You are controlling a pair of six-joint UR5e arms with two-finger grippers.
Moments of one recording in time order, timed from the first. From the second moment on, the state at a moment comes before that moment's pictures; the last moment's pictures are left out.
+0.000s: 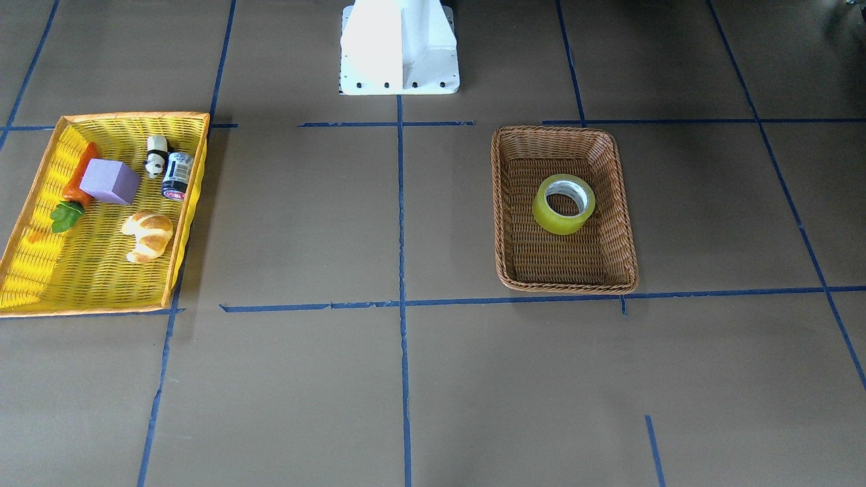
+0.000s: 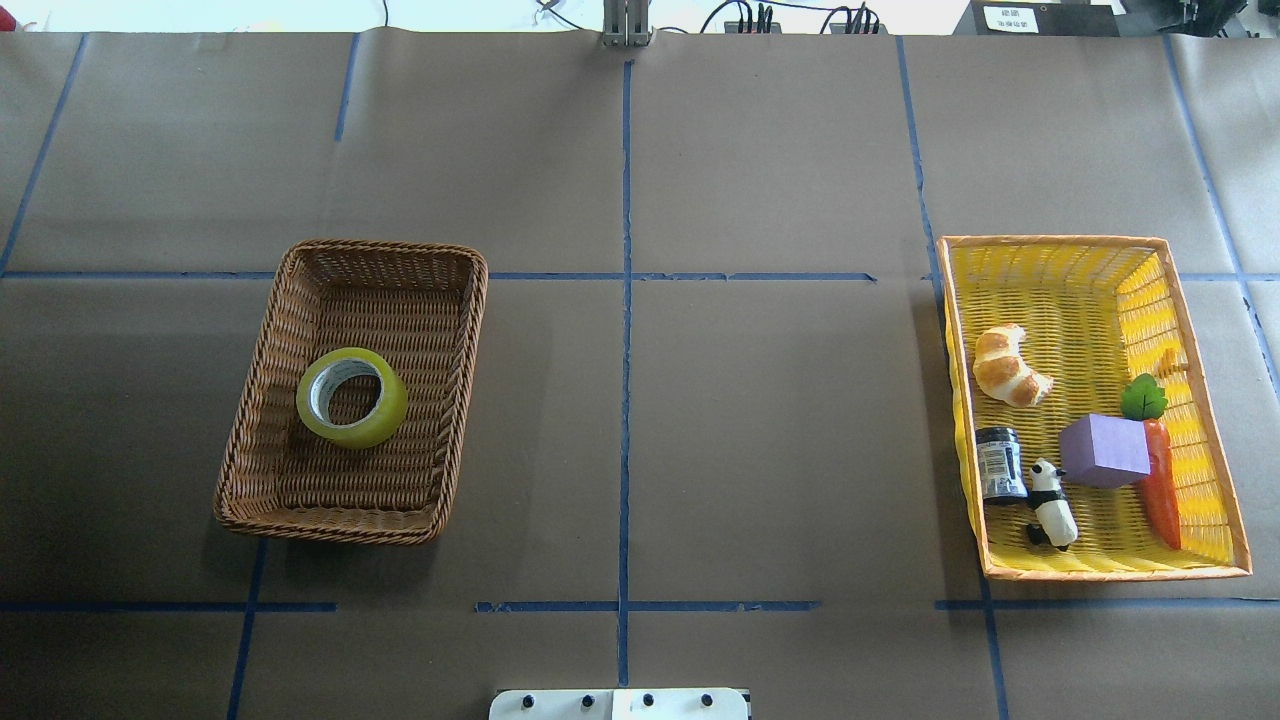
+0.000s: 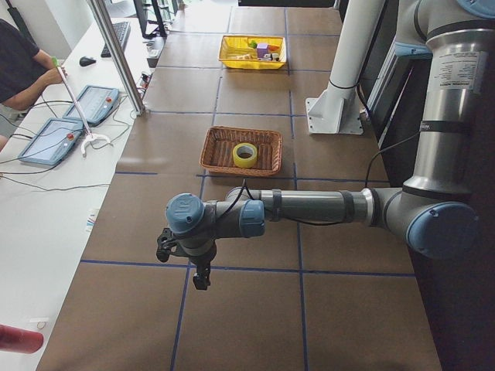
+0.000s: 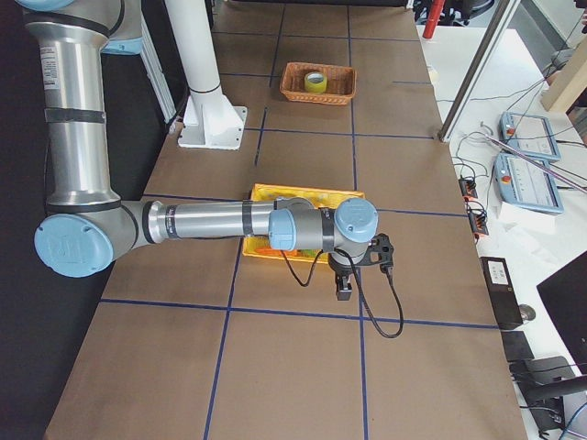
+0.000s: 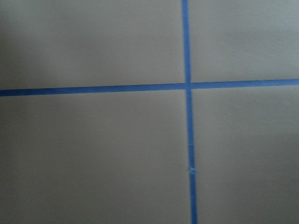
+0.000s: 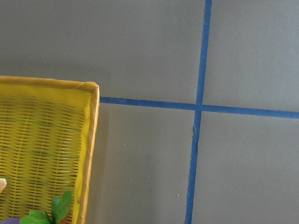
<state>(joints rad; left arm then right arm) -1.60 -1.62 -1.51 -1.50 -2.31 0.12 1.54 -1.55 1.64 -1.59 2.43 -0.01</state>
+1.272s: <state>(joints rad) -1.60 -1.62 -1.51 -1.50 -2.33 0.12 1.56 -1.56 1.63 -1.59 2.43 -0.01</state>
